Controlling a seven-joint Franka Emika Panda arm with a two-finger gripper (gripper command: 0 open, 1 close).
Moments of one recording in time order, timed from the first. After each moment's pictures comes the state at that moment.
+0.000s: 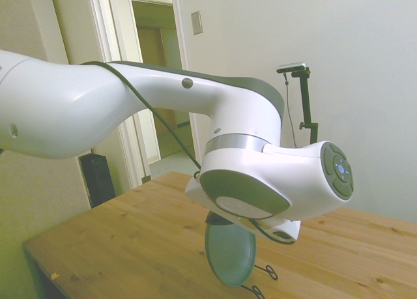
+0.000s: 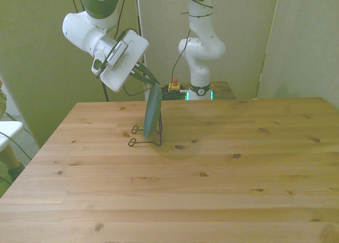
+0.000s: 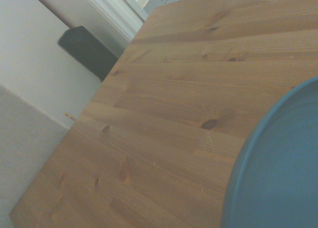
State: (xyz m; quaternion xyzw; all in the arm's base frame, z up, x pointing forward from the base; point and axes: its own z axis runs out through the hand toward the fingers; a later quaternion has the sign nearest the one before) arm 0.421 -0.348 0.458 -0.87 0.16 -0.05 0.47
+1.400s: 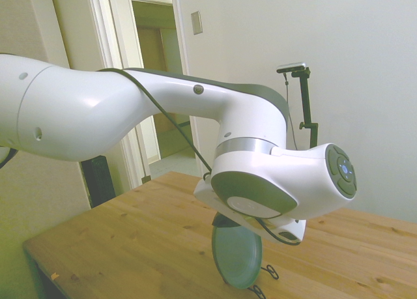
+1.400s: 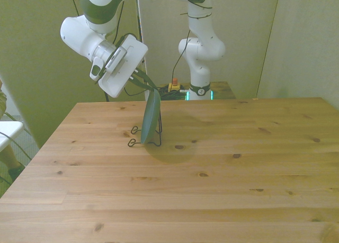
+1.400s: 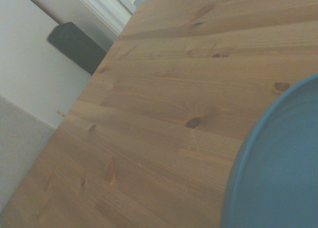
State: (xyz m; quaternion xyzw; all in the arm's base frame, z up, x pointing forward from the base) arm 0.439 -0.349 0.446 -0.87 0.18 -0.04 0.46
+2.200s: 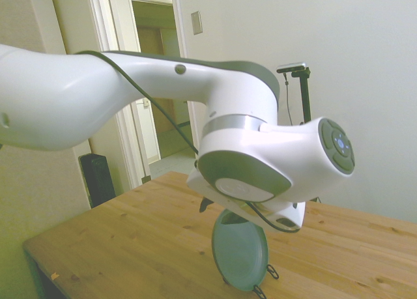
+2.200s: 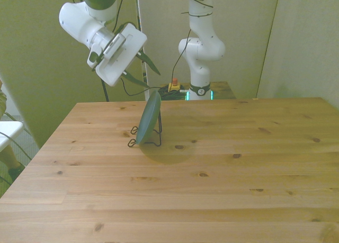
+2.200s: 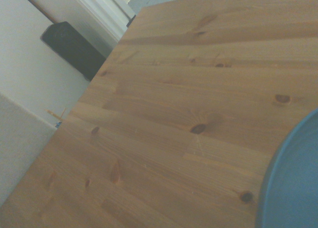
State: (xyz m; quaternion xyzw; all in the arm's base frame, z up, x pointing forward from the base) arm 0.403 -0.355 0.513 -0.88 0.17 -0.08 0.43
